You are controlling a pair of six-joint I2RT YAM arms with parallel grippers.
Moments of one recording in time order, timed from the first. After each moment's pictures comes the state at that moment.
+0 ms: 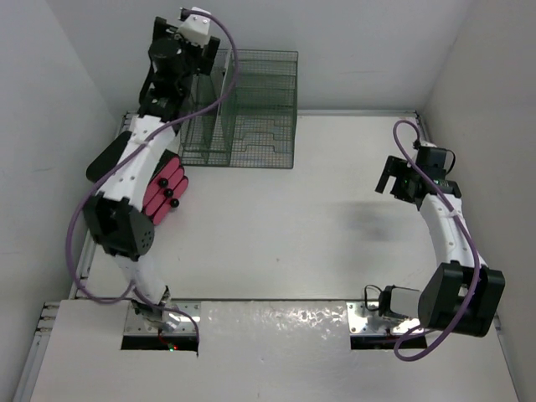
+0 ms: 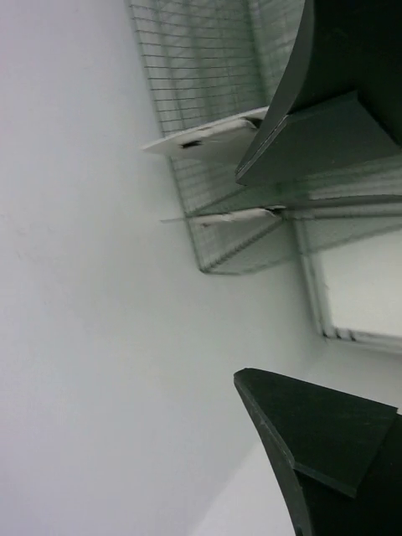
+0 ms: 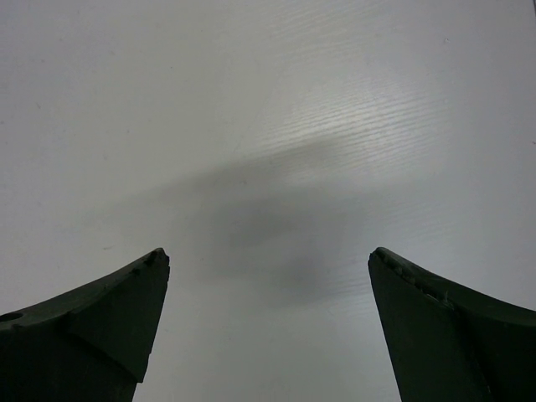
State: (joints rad) left arm -0.23 1.84 1.93 0.03 -0.23 0.41; right arm -0.19 1.25 0.92 -0.51 -0.04 0.17
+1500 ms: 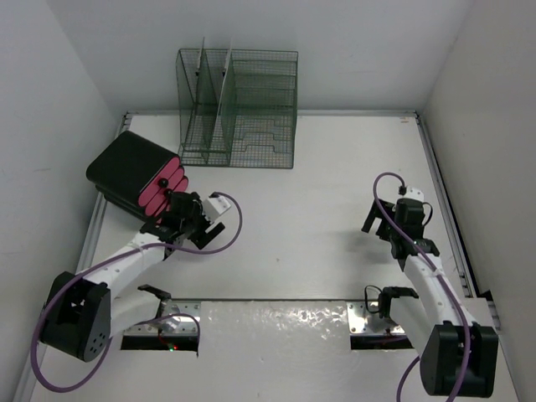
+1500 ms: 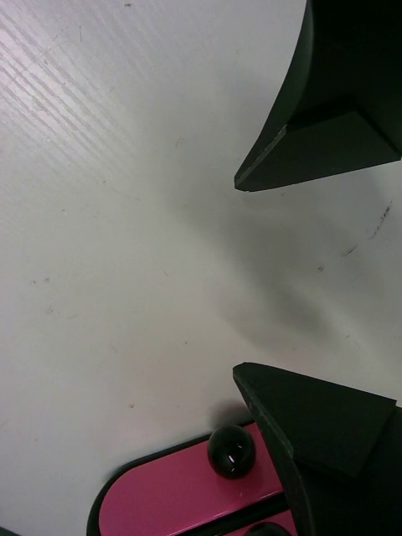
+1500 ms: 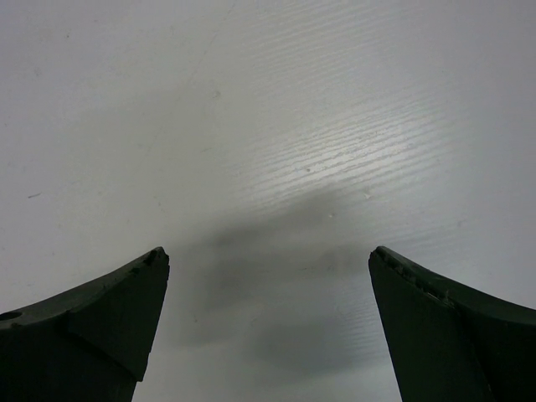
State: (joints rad) left arm -0.32 1.09 0.46 -0.21 0.04 0.57; right arm -0.07 0.86 0.35 -0.22 0.08 0.26
